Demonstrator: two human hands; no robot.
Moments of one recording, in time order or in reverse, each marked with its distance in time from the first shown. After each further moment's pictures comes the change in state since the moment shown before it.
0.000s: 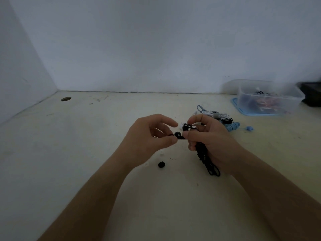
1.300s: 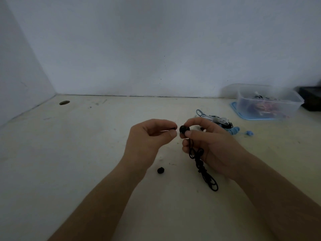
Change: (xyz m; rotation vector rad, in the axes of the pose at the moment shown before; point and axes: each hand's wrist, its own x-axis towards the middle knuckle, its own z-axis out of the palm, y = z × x) left_hand 0.002 0.002 0.021 -0.382 0.232 -0.094; right_hand -0.008 -0.016 0.002 0.255 -0.109 0.147
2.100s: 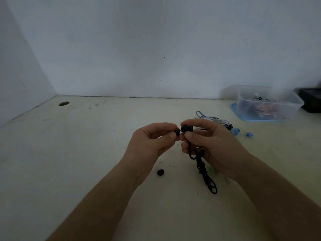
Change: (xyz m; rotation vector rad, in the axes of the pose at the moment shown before) left_hand 0.001 -0.002 0.002 -0.383 -0.108 -0.182; right_hand -0.001 -0.002 -0.002 -0.142 0.050 -0.077
